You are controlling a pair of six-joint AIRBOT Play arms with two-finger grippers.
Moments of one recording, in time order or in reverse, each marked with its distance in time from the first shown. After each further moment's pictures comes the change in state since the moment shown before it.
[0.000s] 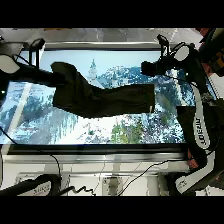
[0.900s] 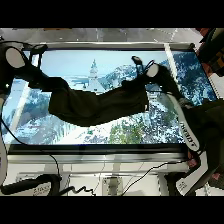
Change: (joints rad) left arm -0.052 -0.071 0.114 0.178 -0.222 -0.206; right arm 0.214 -0.054 -0.200 0.010 -0.164 -0.010
